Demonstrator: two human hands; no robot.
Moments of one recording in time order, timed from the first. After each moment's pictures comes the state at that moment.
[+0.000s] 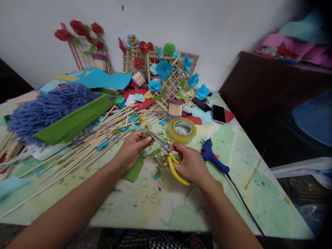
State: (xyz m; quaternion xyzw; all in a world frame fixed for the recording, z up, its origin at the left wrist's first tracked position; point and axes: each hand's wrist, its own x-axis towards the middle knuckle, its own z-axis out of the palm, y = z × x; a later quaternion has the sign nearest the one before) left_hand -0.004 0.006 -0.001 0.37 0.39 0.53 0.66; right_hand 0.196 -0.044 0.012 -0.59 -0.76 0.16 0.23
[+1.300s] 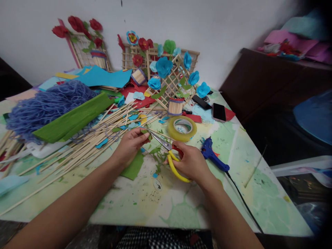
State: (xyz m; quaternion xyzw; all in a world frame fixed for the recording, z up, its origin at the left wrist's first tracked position) left_hand -0.007 0.011 0.001 0.42 0.40 0.53 0.63; right_hand 0.200 -0.043 0.009 -0.59 -0.76 0.16 0.23
